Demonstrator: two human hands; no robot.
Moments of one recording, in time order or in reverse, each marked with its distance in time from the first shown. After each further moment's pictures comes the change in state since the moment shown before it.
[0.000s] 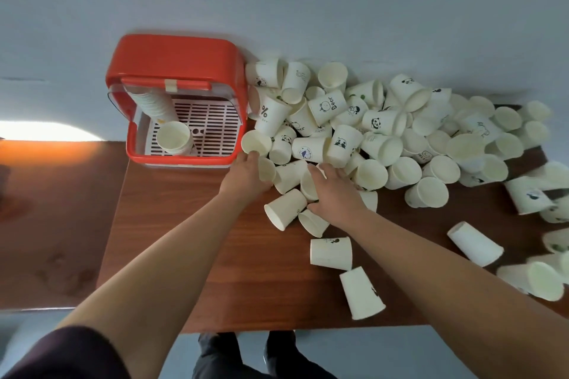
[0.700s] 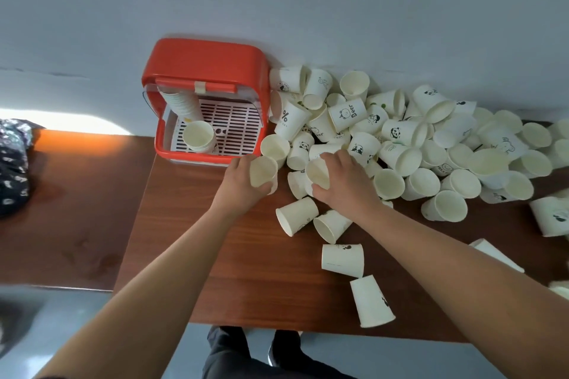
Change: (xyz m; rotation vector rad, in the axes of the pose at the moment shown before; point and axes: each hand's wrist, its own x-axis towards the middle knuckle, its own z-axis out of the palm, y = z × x) left_hand -0.044 -0.030 -0.023 -0.254 0.204 0.021; right_hand 0.012 -0.013 -0.034 0.068 0.206 -0.074
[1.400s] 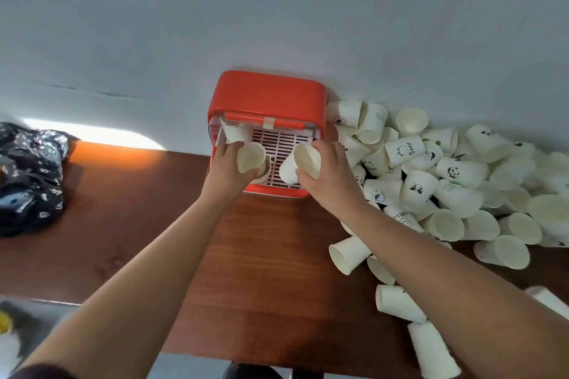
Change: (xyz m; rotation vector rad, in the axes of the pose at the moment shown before) left_hand 0.079 -0.079 -0.140 0.015 0.116 -0.023; right_hand 0.103 -0.155 -0.016 0.431 0.142 0.047
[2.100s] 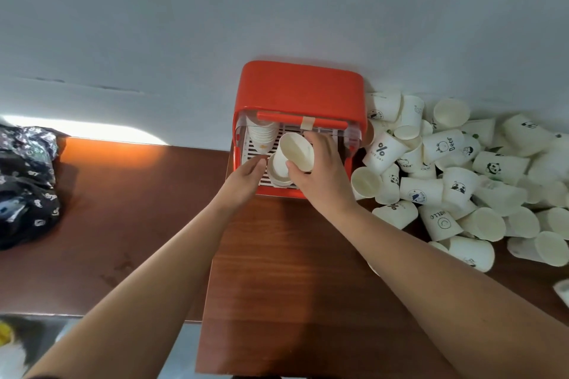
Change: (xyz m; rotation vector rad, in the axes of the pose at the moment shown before) left_hand 0.028 -0.065 -0.013 -0.380 -0.368 -0.168; right_hand 0.039 -0.062 0.083 0.083 0.142 -0.024
